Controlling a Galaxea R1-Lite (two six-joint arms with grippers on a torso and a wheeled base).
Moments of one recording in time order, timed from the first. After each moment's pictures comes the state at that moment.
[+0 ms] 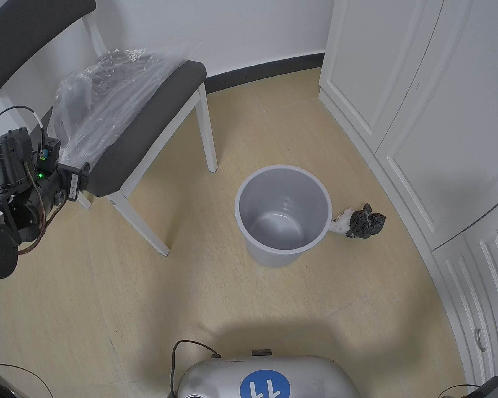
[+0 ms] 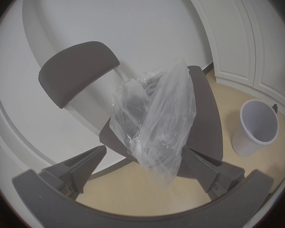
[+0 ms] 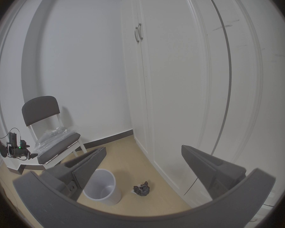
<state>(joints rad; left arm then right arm) -0.13 1.58 -0.74 -0.78 0.40 0.42 -0.04 0.77 -0.58 -0.46 -0.05 0.11</state>
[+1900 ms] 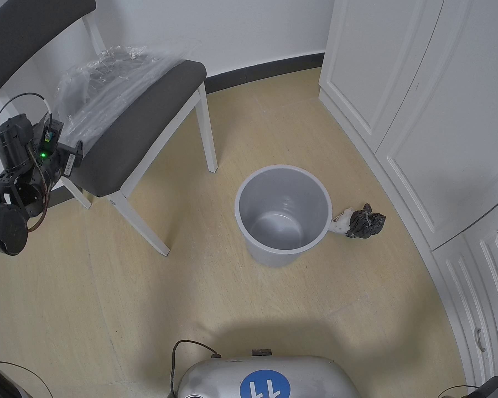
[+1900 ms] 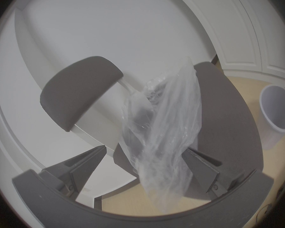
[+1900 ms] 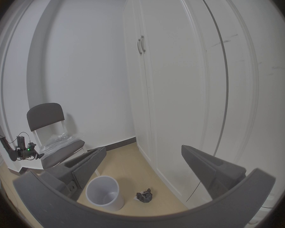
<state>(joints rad) -0.04 1.70 -0.86 -0.95 0.37 0.64 -0.02 0.70 -0.60 -0.45 -0.04 0.11</state>
